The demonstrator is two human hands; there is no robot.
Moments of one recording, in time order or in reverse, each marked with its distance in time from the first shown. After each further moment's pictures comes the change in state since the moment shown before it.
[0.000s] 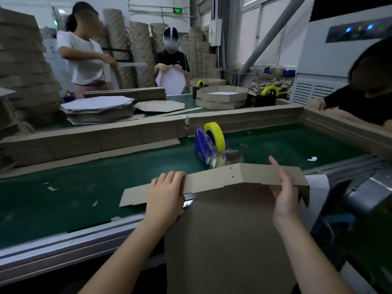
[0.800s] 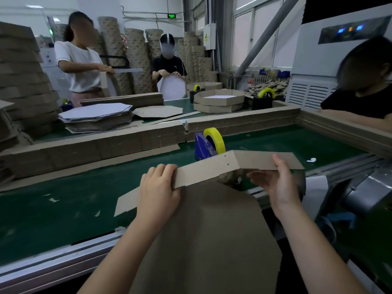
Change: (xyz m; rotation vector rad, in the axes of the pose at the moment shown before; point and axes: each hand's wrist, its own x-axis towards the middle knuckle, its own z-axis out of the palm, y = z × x) left_hand 0.014 -0.002 -0.040 -0.062 0.095 -0.092; right_hand 0.012 -0.035 0.023 0.162 -0.090 0.138
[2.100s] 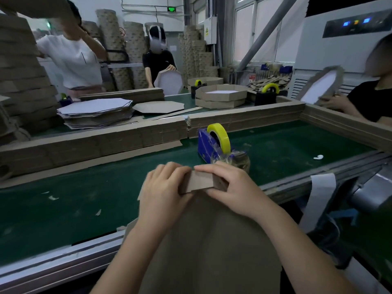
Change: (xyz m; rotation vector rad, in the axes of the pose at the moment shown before) left_hand -0.008 -0.001 -0.007 0.011 0.129 0.251; right_hand -0.025 0.011 0.060 -0.962 -0.713 -0.516
